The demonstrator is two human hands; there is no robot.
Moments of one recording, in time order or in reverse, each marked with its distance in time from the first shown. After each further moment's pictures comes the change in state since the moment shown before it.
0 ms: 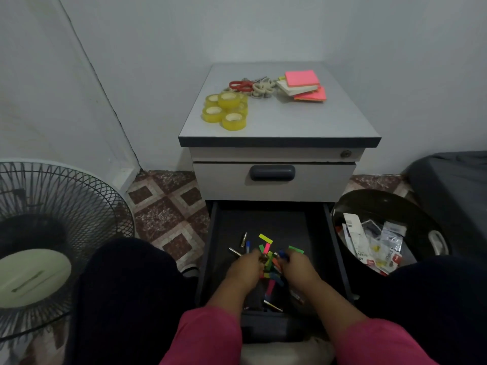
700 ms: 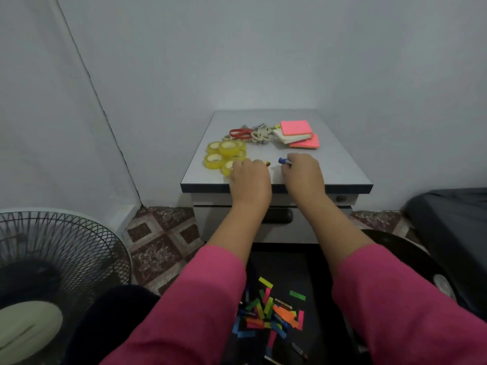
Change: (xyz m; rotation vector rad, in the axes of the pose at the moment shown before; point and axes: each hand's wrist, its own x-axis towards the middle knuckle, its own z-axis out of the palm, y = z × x) left_hand 0.015 0.144 -0.210 0.325 0.937 0.154; right_hand 0.043 -0.214 -0.167 -0.241 0.700 -0.443
